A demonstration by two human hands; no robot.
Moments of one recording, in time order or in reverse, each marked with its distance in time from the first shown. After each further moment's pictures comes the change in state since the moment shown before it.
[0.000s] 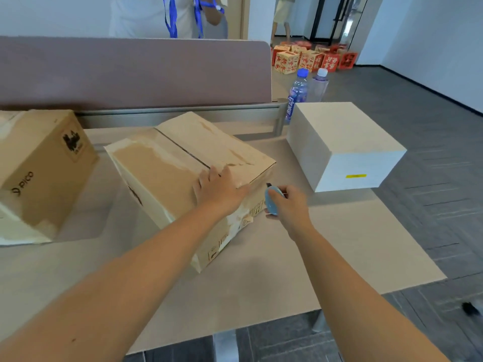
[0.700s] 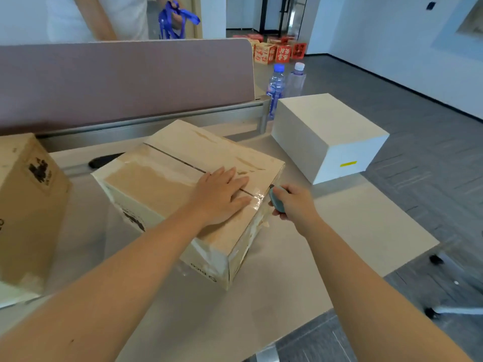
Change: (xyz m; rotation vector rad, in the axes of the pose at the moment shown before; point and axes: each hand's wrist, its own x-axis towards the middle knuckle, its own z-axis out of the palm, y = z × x) left_hand 0.051 -0.064 -0.021 0.301 -0.084 0.676; right_hand -0.004 -0.026 0.040 -0.008 0.116 0.111
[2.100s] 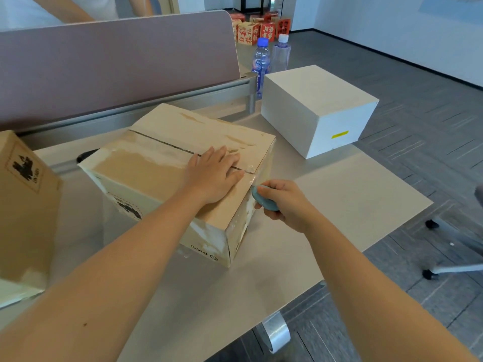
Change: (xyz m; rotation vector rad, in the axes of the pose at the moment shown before) left_hand -0.001 0.008 0.006 -0.030 0.033 -0.068; right_hand -0.038 0.021 0.003 0.215 -0.265 0.021
